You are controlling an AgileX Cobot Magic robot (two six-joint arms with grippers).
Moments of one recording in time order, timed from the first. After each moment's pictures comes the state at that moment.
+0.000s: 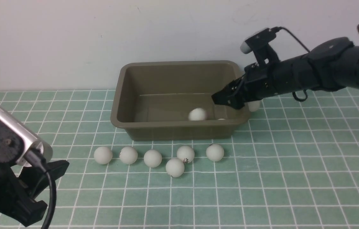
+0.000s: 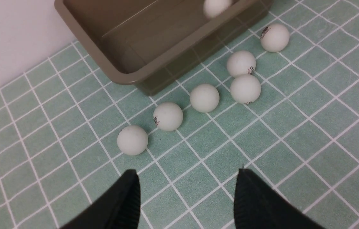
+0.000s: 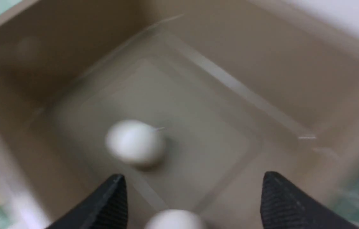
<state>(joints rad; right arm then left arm) 0.22 2.00 -1.45 1.14 0.67 -1.38 -0.11 0.77 -0.67 -0.50 0.69 0.78</state>
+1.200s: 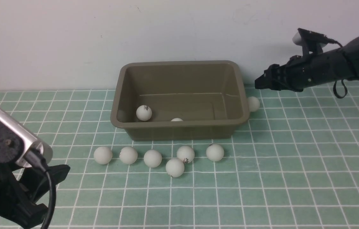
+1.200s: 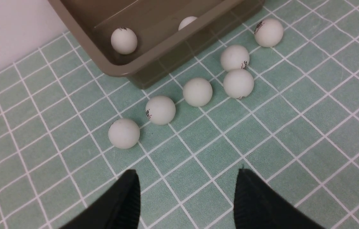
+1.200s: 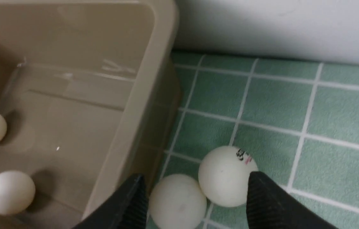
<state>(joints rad) 0.04 2.11 -1.58 1.00 0.71 -0.87 -0.11 0.77 -0.67 -0.50 0.71 0.75</state>
